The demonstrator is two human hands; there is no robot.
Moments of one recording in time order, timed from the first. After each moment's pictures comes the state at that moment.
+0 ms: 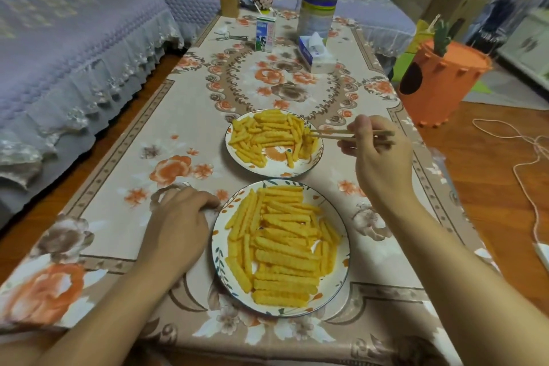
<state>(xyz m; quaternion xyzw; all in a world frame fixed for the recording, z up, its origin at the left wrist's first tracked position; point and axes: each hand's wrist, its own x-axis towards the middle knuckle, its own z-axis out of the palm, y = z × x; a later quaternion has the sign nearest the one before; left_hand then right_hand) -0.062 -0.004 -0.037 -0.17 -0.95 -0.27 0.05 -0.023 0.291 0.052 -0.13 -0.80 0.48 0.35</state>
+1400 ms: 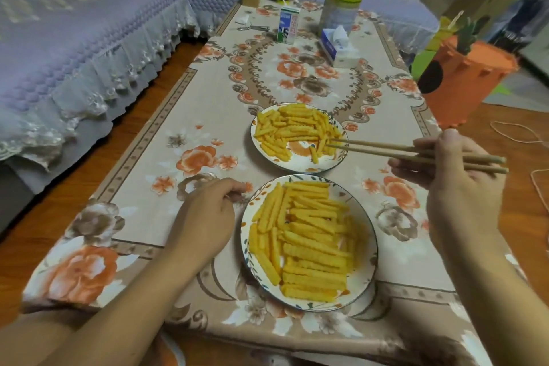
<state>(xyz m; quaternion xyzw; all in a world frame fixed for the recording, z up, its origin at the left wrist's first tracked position) -0.061 -0.009 -0.028 -0.13 -0.90 -0.42 -0.01 0.033 0.260 0.081 -0.20 -0.68 0.61 0.35</state>
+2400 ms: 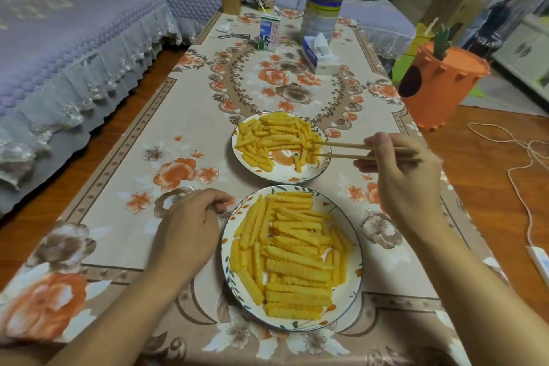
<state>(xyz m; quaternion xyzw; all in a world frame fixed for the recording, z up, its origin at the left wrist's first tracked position) -0.069 0.001 -0.033 -0.11 -0.90 -0.43 0.01 -0.009 0.287 0.052 -0.13 -0.80 0.46 0.37</state>
